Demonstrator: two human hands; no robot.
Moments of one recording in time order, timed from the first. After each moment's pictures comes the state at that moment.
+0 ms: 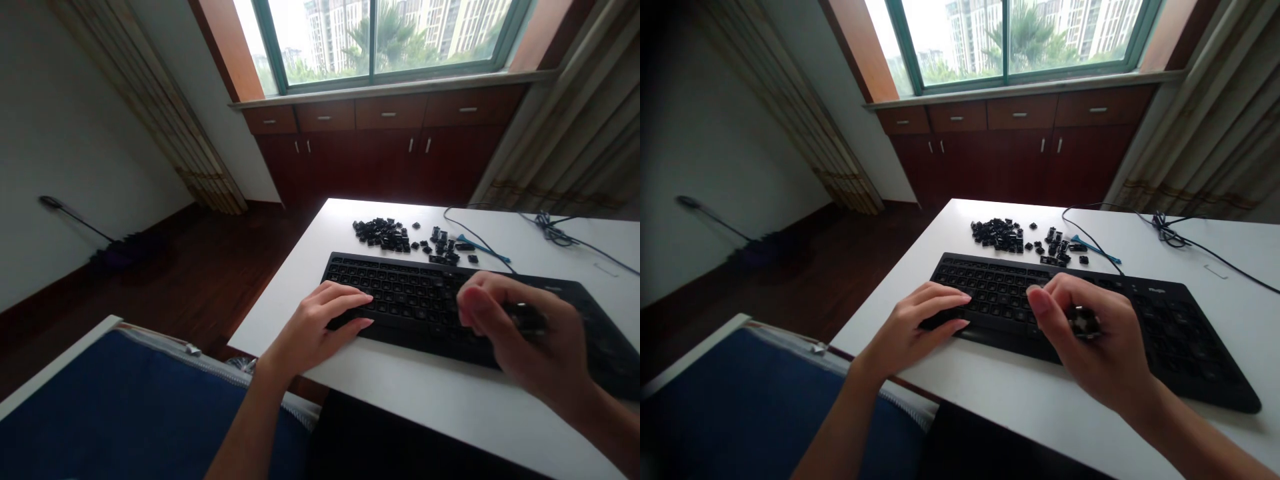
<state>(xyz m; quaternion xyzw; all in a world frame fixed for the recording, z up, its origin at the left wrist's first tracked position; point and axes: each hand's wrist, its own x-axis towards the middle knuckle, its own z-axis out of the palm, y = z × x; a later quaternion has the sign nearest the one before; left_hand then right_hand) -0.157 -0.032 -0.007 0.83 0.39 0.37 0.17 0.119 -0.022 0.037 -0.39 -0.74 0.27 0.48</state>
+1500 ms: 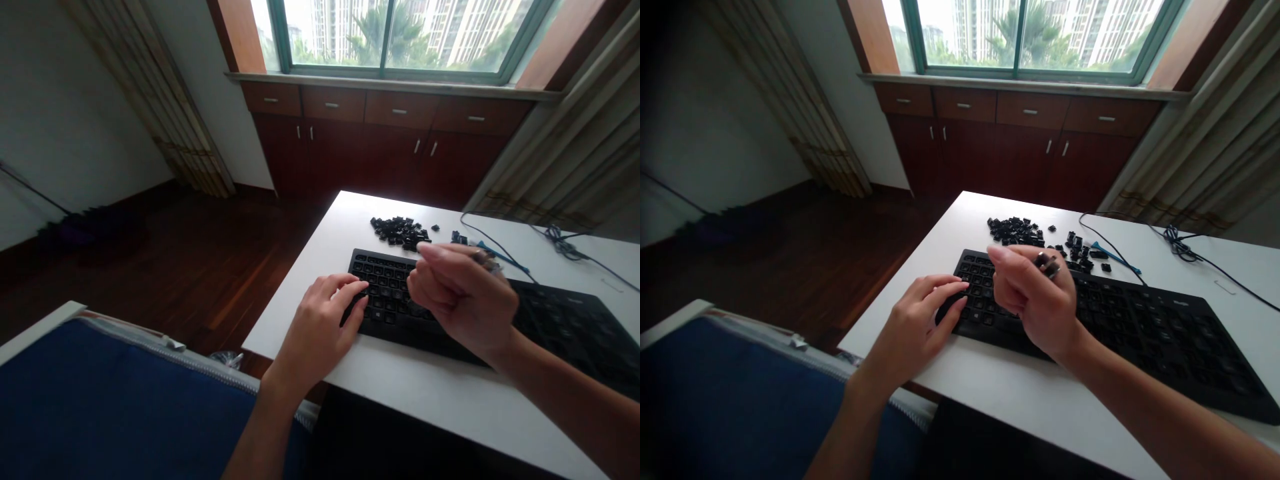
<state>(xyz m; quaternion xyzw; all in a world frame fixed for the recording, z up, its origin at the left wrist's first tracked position) -0.183 -0.041 -0.018 0.76 0.52 0.38 0.07 0.000 0.007 0.044 -0.24 -0.55 0.62 0.50</state>
